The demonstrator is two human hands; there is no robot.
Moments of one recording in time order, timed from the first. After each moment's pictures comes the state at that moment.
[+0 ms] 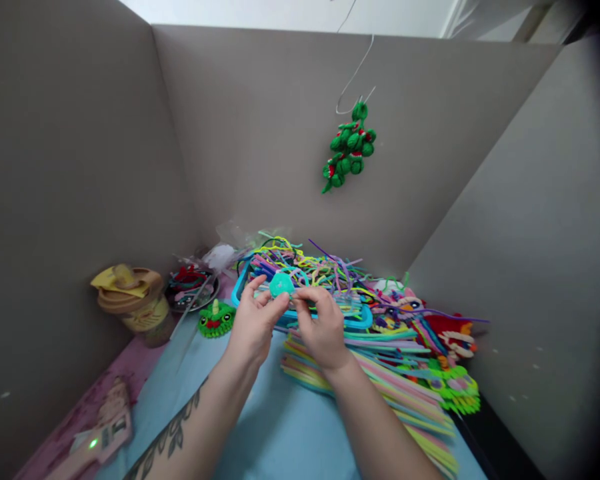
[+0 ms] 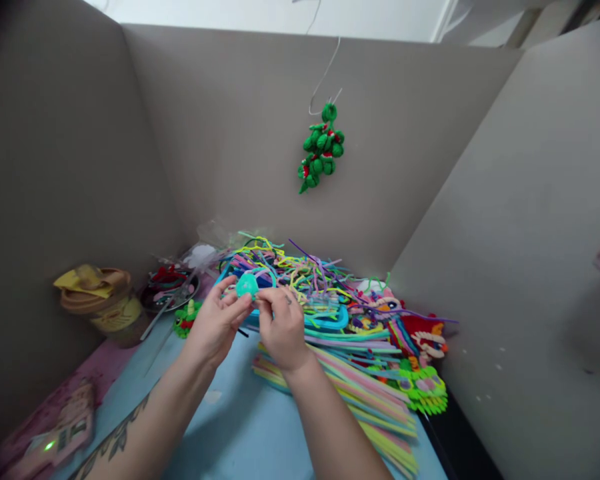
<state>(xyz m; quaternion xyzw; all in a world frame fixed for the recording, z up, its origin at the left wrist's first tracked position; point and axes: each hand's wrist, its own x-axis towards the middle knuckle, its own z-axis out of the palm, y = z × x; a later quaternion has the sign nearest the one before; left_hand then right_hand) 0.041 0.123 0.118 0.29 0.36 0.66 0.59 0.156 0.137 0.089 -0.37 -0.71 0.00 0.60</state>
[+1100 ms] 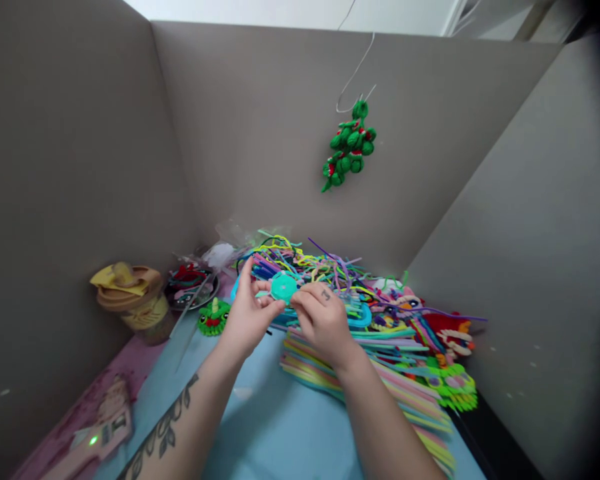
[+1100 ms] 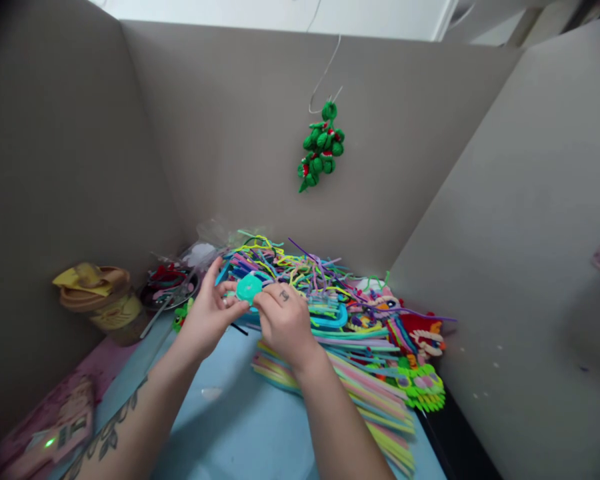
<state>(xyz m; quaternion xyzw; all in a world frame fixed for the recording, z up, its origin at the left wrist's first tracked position) 0.022 0.127 0.116 0.44 0.37 0.64 0.50 0.172 0.134 0.109 -0.35 -0.82 -0.05 0.45</state>
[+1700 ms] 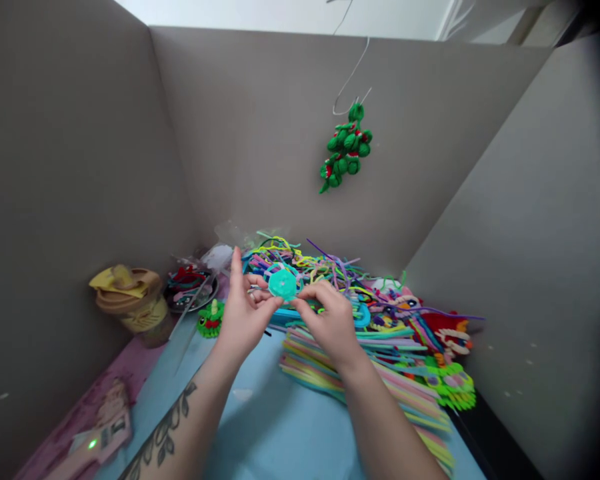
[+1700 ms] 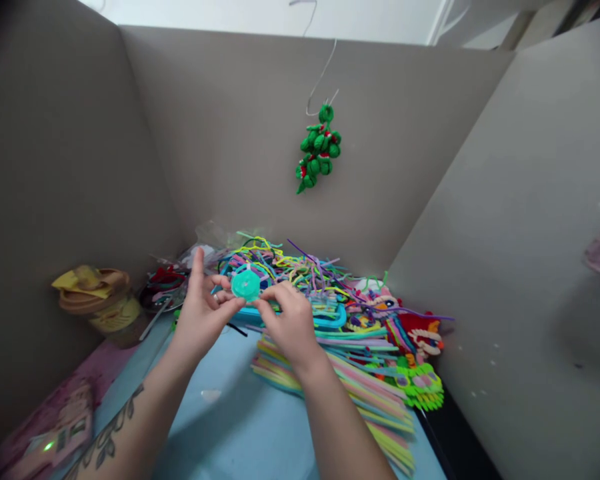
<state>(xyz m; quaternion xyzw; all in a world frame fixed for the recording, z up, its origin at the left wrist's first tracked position) 0.020 0.124 0.125 0.54 0.38 0.64 0.40 0.170 0.130 0.117 -0.40 -0.73 0.09 0.54</state>
